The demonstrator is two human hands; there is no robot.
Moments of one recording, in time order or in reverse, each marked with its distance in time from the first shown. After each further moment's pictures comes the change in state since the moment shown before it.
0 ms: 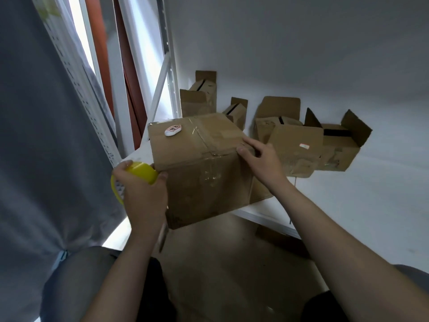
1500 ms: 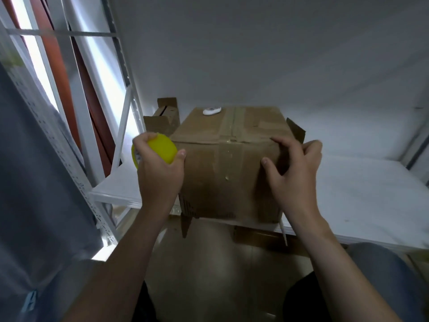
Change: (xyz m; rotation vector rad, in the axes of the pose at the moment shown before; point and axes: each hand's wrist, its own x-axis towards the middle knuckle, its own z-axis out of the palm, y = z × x) left_hand -0.054 0.106 0.029 -0.074 -0.230 0.410; right_hand -0.159 -0.051 -0.124 -0.214 0.638 -0.262
